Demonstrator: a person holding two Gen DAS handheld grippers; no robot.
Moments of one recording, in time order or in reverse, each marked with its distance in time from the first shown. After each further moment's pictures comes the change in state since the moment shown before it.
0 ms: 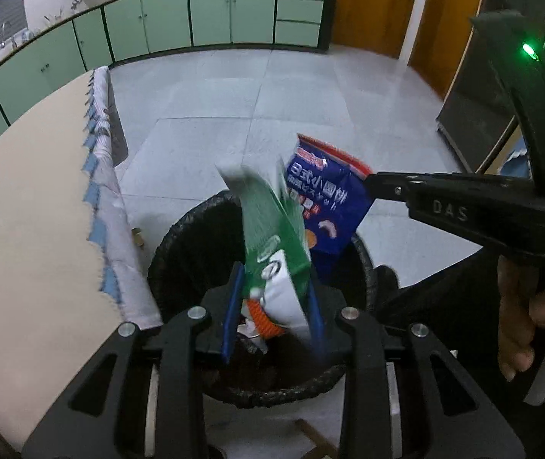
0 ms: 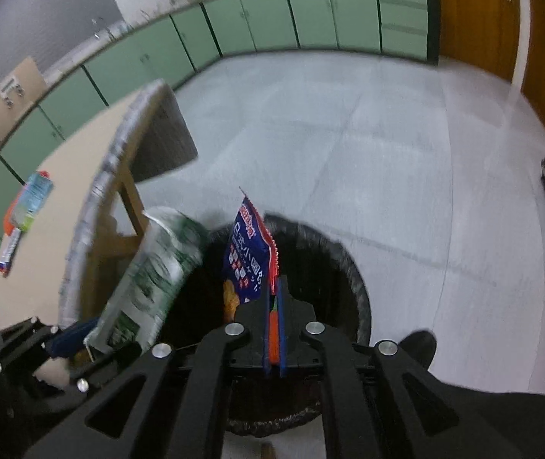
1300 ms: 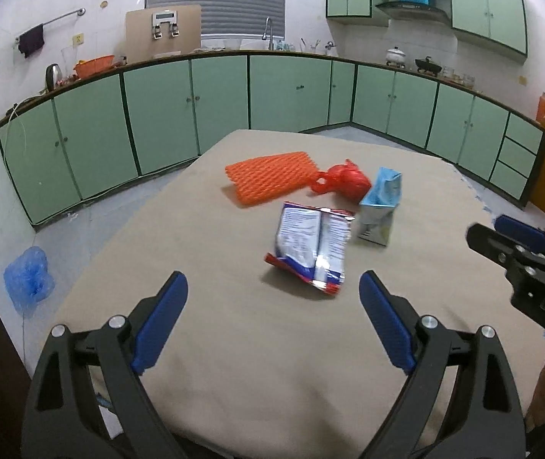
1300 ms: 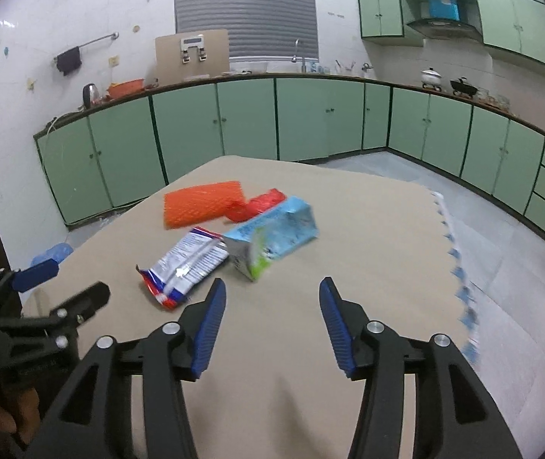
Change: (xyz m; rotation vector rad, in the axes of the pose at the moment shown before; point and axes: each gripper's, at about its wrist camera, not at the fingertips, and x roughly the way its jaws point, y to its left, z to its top) left arm -0.198 0.312 -0.136 -0.596 -0.335 0.588; right arm -0.012 0.373 -0.018 -0.598 -0.345 0.297
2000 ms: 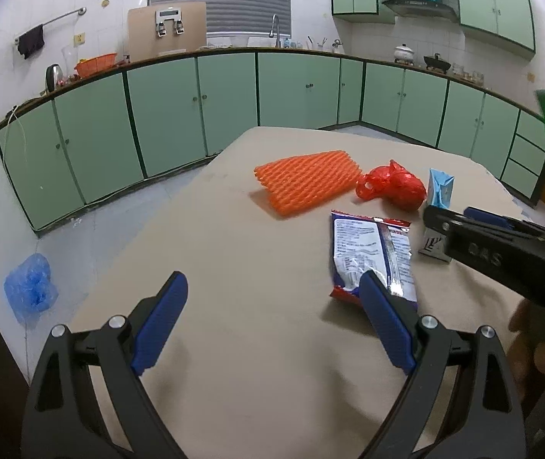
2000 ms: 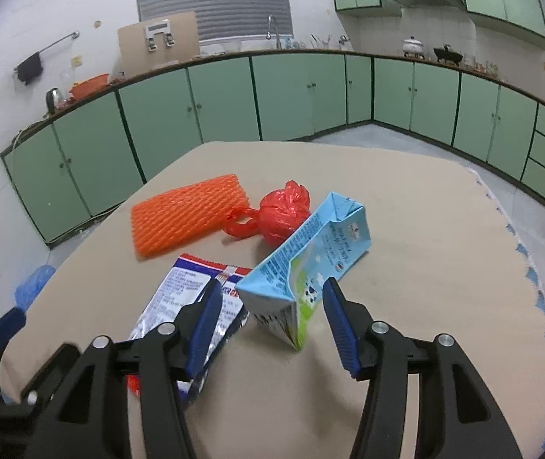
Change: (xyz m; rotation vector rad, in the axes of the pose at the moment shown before) left arm 0.051 0.040 0.007 0.014 -0.004 0.020; right arm 0.105 0.022 0.025 0.121 0.085 -0.065
